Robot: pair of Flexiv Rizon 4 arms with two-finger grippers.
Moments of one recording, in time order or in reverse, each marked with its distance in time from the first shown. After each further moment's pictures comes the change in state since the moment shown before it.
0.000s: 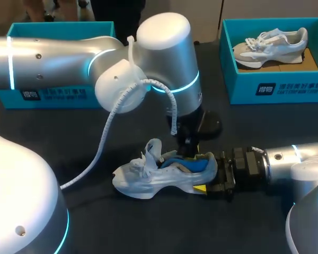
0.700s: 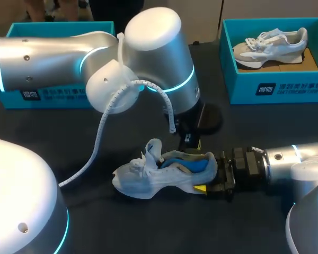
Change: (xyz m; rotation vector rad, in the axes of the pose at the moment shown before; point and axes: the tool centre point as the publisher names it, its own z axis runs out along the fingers) left arm -0.002 -0.009 -0.029 0.038 -0.096 -0.008; right arm 0.000 0.000 0.000 0.000 0.000 0.000
